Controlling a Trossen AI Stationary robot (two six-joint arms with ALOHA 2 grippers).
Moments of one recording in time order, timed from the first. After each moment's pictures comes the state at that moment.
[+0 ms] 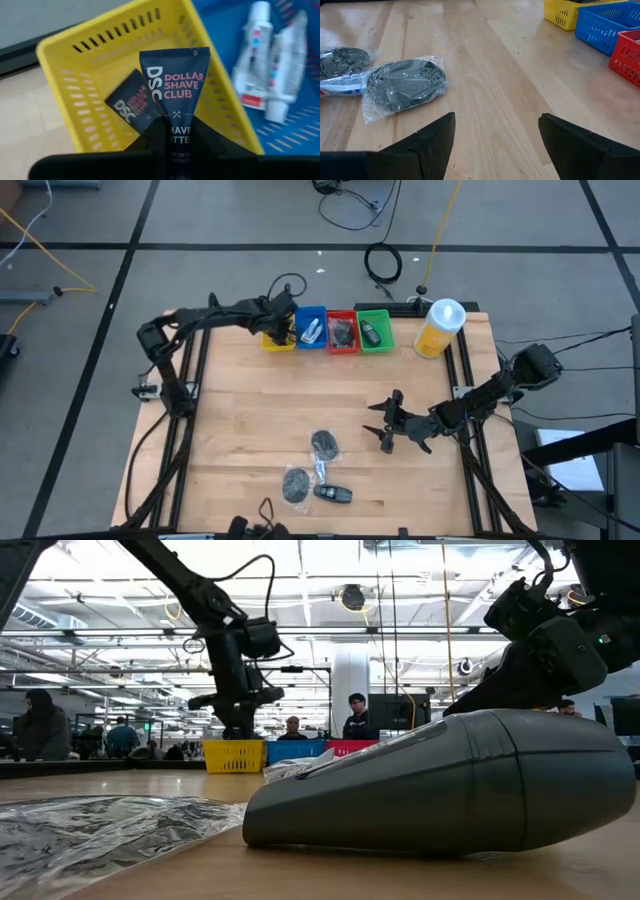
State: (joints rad) left arm 0.63 1.79 1.21 -0.57 -0.19 -0.55; right arm 0.43 1.44 0.30 0.63 0.63 0.33
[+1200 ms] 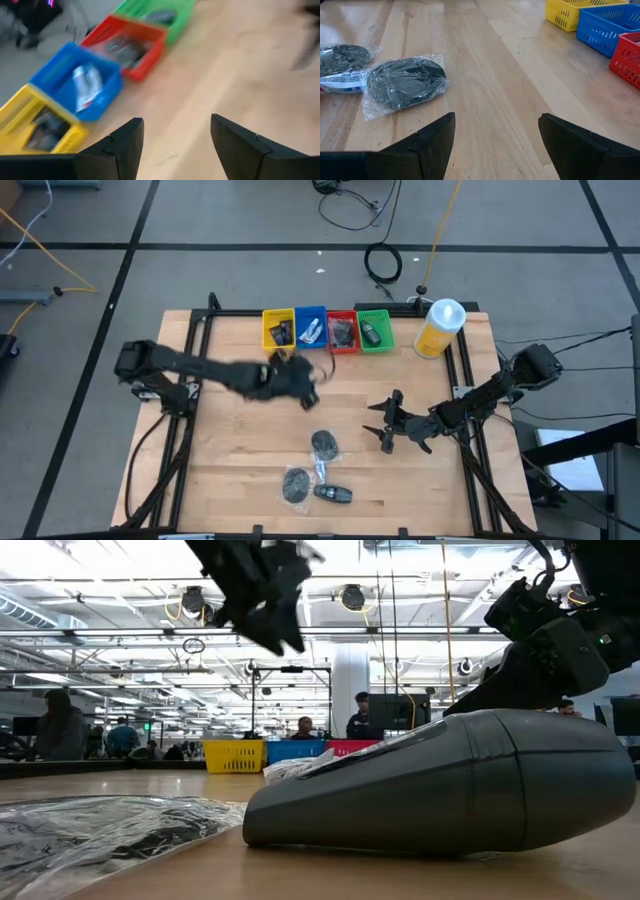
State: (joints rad) left arm -0.10 1.60 1.21 -0.48 -0.59 -0.46; right arm 0.43 1.44 0.30 0.63 0.62 0.31
